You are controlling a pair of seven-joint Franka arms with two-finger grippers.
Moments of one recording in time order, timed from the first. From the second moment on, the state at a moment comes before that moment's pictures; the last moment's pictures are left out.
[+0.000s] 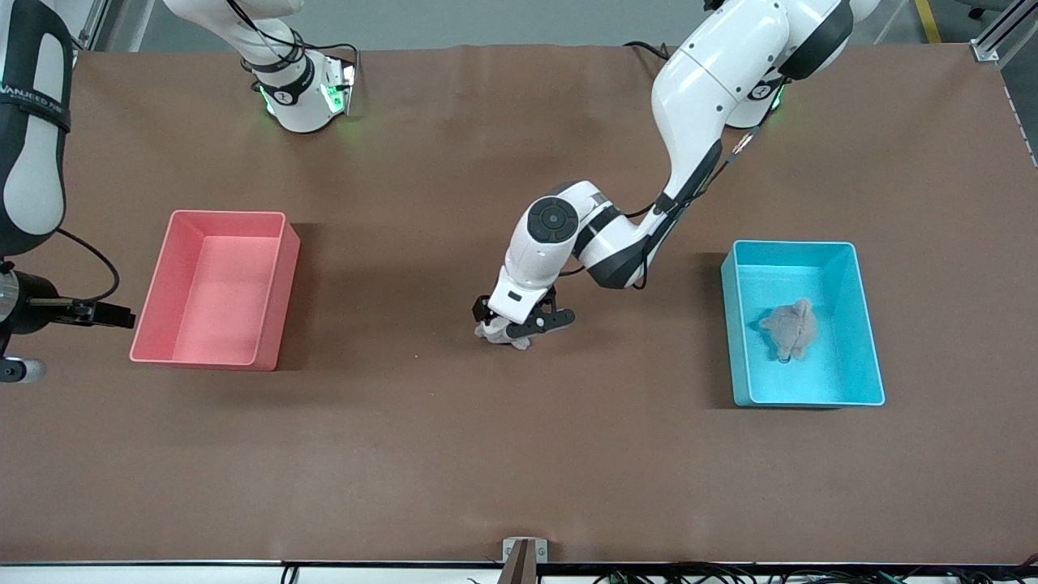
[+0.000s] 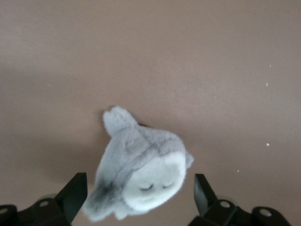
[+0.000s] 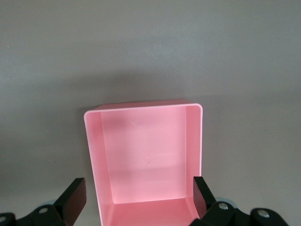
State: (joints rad) left arm -0.53 0.86 -0.32 -1.42 0.19 2.49 -1.17; right arm 0.06 0.41 -0.22 -1.31 0.02 1.60 -0.06
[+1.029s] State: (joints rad) left arm -0.54 0.92 -0.31 -1.41 0.19 2.57 -1.17; right arm 0.04 0.12 -0.18 -1.59 0.02 1.62 -0.06
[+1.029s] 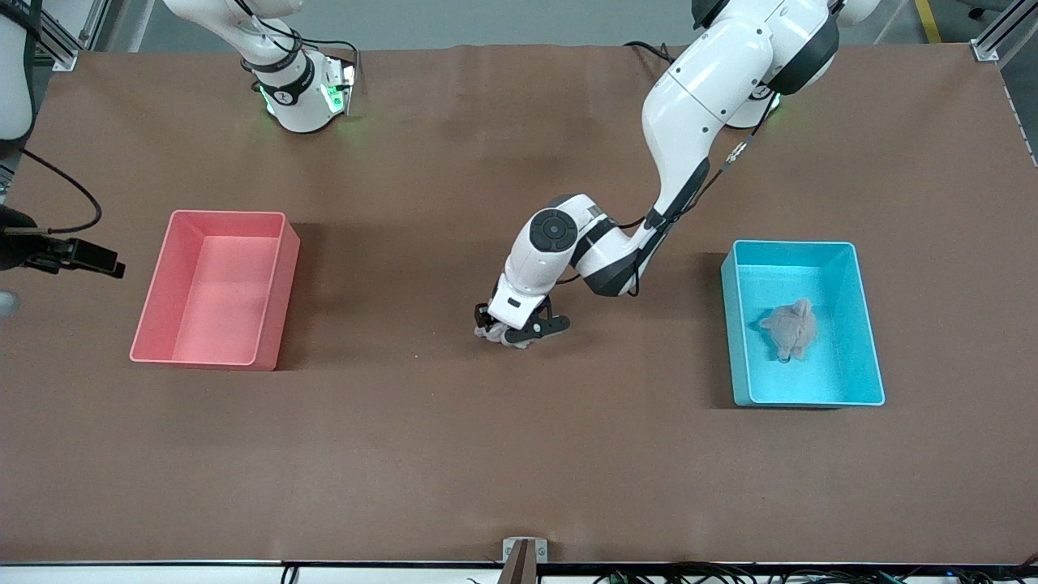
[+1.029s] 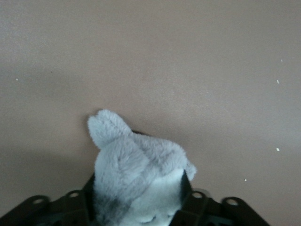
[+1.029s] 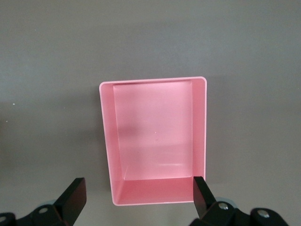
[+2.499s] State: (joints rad) left arm 0.11 0.29 -0.36 -1.92 0.19 2.16 -0.49; right arm -0.01 -0.04 -0.10 -1.69 0.00 1.62 -0.06
